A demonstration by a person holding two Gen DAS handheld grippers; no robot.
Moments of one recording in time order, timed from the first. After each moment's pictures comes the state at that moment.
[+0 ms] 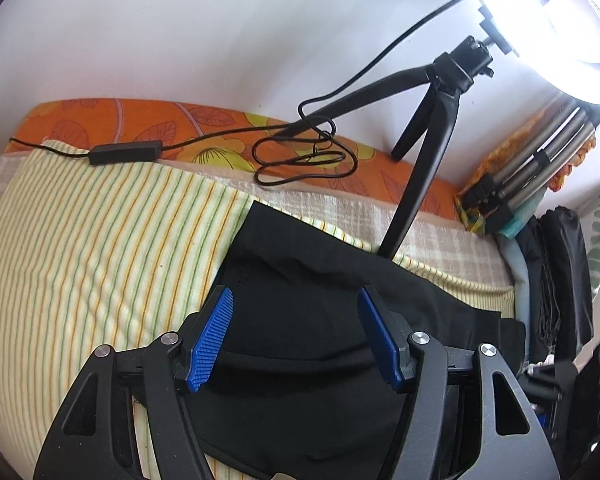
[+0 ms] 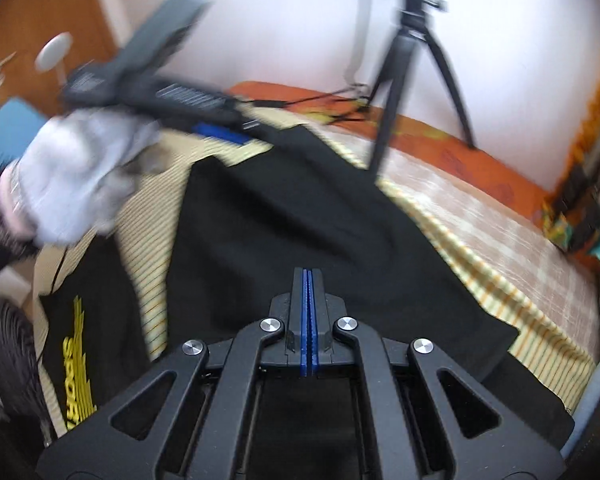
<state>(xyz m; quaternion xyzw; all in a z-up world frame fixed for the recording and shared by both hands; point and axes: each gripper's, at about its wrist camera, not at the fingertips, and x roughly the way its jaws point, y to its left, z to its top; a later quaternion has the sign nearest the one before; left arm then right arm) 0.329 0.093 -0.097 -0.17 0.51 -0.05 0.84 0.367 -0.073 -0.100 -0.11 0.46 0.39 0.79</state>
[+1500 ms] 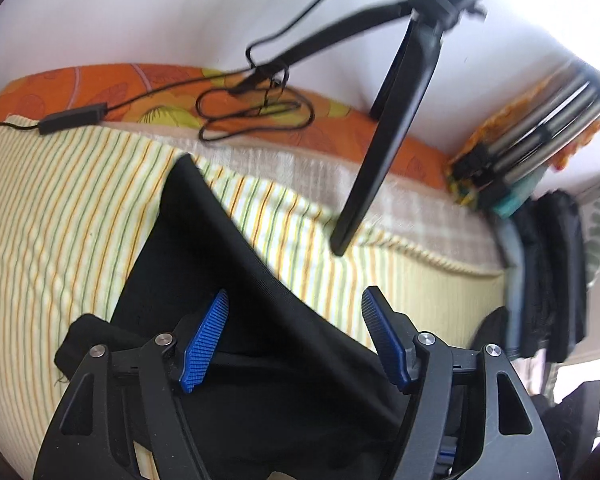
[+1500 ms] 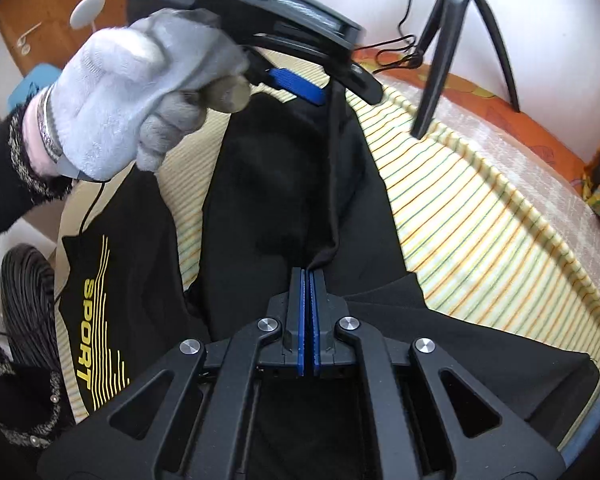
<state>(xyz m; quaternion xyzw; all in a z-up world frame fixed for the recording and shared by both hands) 0.341 0.049 -0.116 -0.18 0.57 -0.06 0.80 0.346 -0.078 -0.119 -0.12 0.51 0.44 0.73</state>
